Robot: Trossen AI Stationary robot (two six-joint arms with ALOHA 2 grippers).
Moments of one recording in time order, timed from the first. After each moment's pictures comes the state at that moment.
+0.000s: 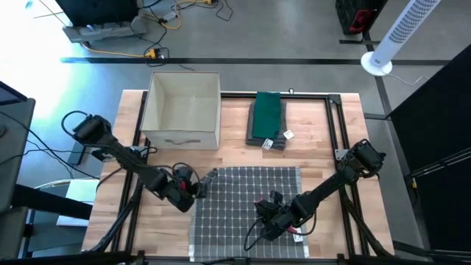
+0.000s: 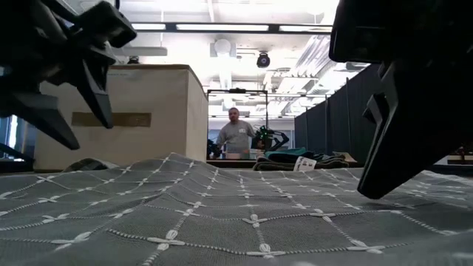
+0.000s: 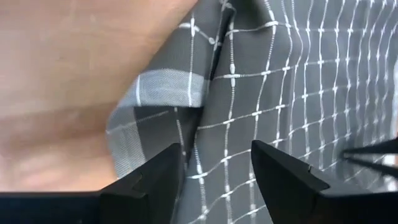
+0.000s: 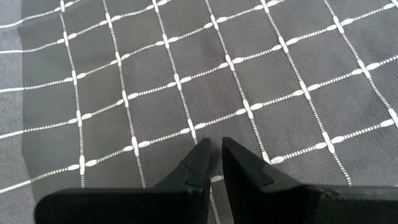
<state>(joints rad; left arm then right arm) -0.60 1.48 0.77 -0.43 -0.43 -2.04 0.64 1.94 1.10 -0.24 0.35 0.87</state>
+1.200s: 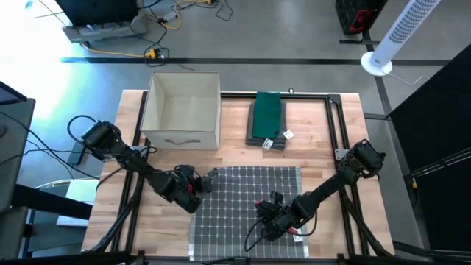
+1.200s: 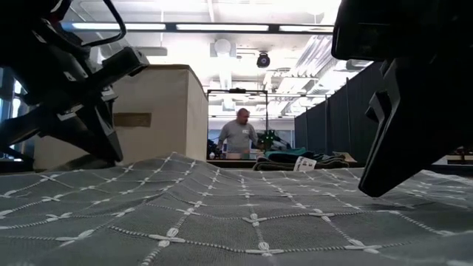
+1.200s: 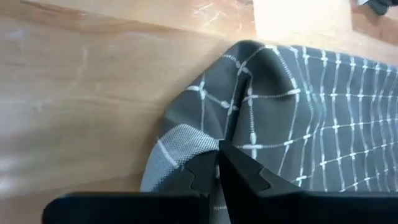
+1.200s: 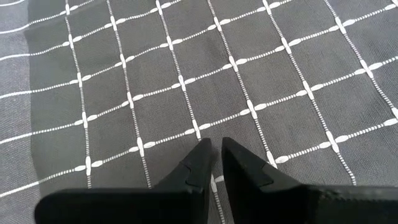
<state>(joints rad) -0.57 1.62 0.77 -0.40 -0.61 -2.08 0.65 1.94 1.10 -0.23 0.37 0.89</state>
